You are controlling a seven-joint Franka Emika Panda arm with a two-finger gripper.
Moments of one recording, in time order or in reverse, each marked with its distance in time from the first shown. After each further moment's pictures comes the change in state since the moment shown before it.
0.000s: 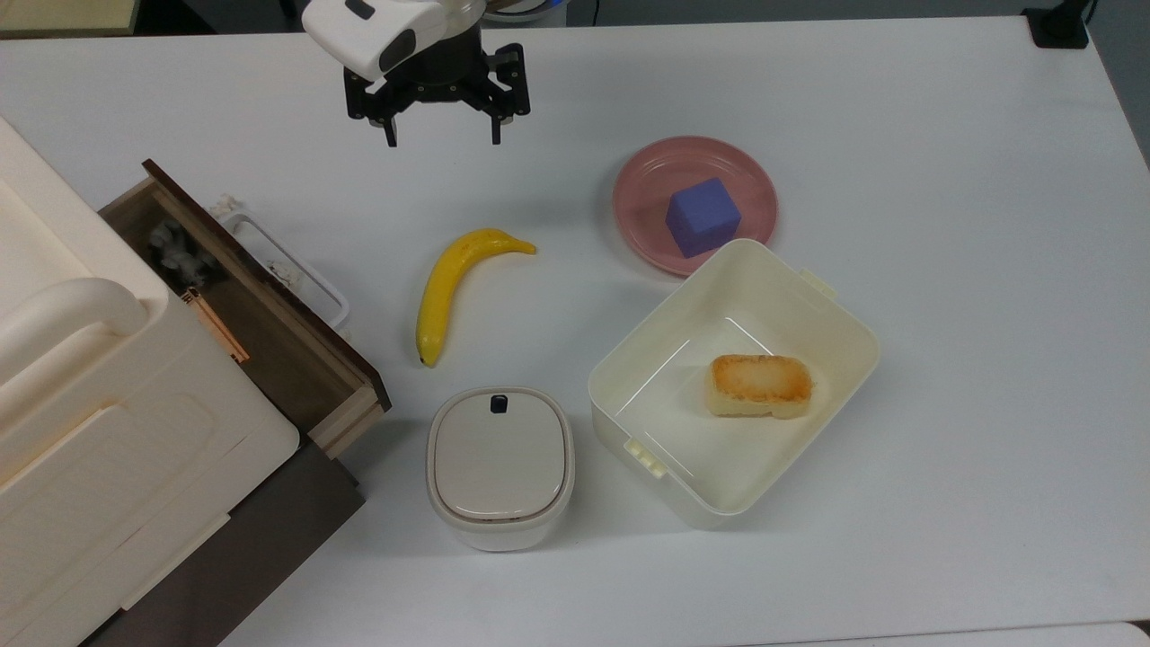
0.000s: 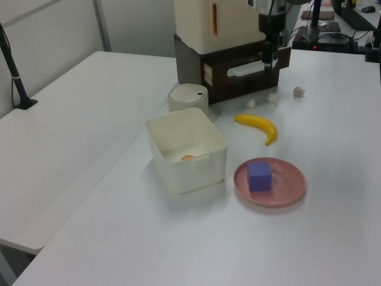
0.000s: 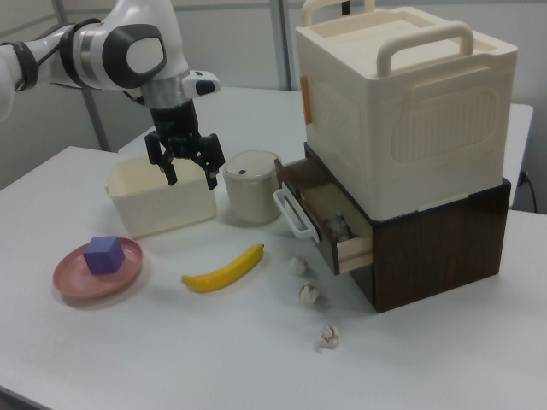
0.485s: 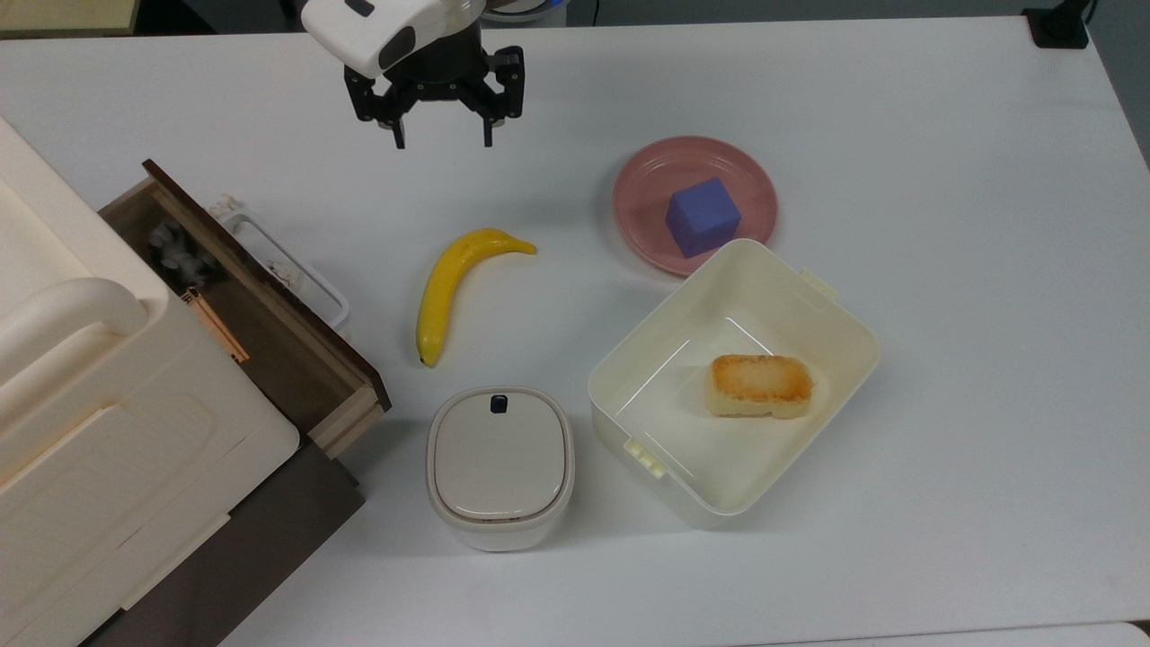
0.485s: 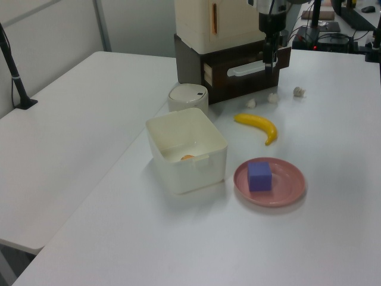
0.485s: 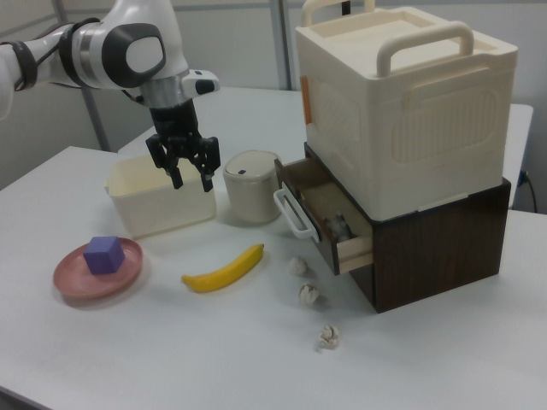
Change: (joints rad) arm 0.000 -0.002 0.000 0.000 0.000 0.000 -0.004
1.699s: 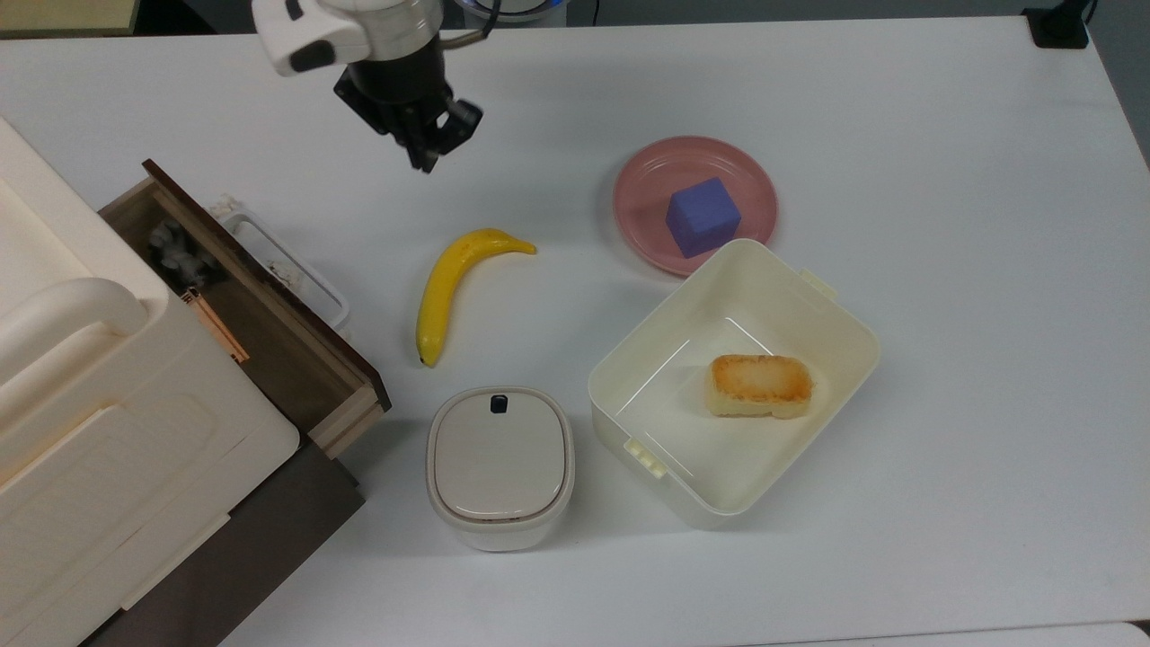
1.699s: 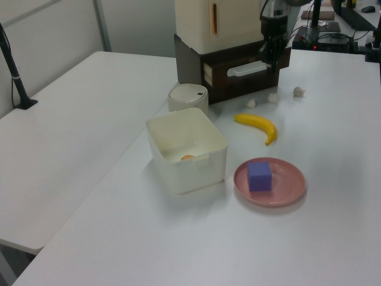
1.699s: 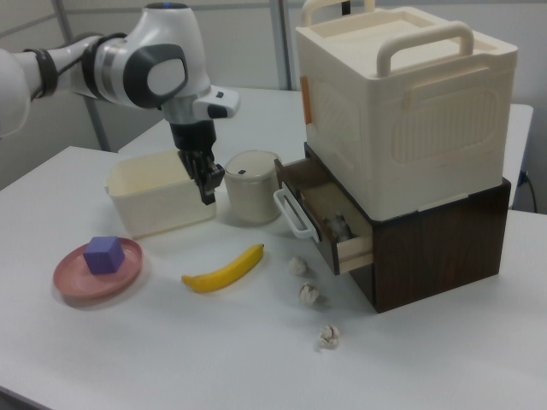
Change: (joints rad) arm -0.052 0.006 -0.019 -0.059 0.077 0.090 0.416
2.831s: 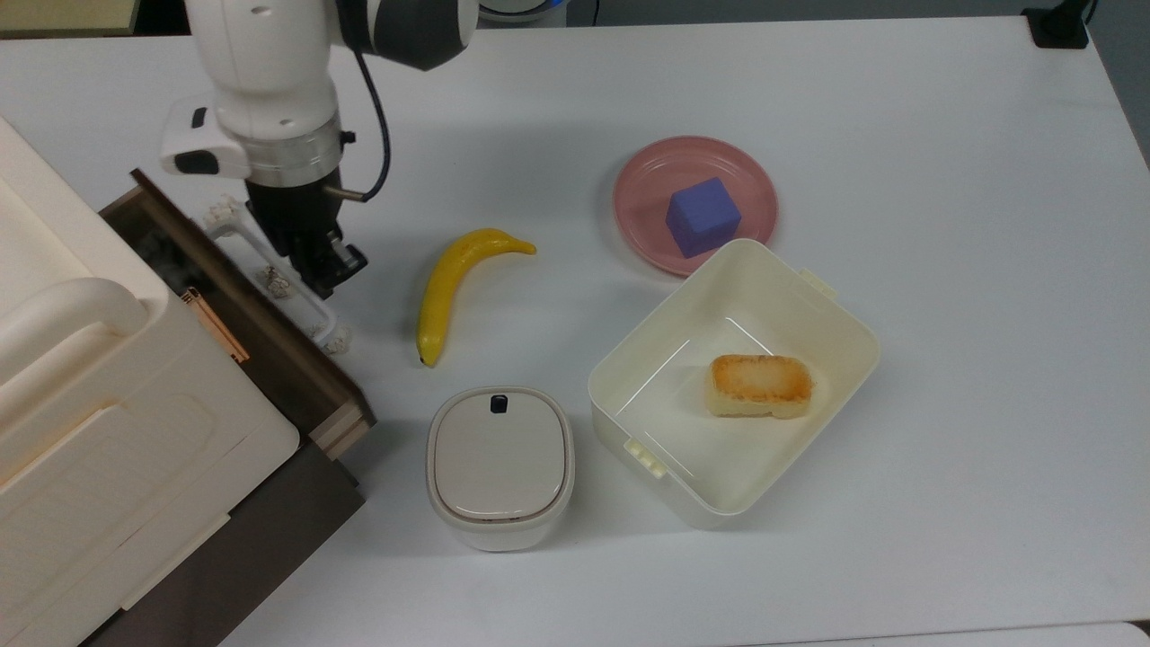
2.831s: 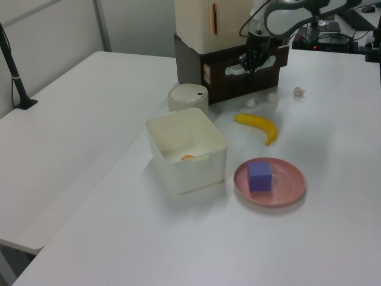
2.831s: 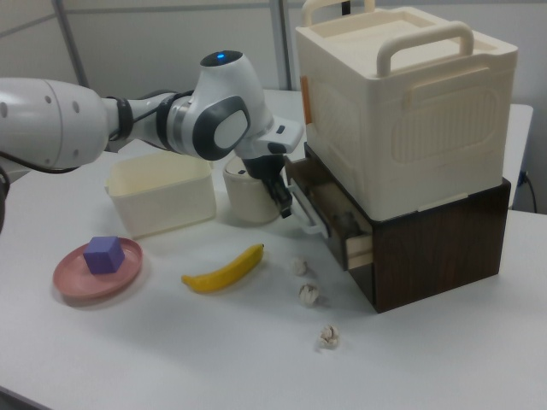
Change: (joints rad) arm -0.116 0.221 -0.002 0.055 -0.057 0.398 0.181
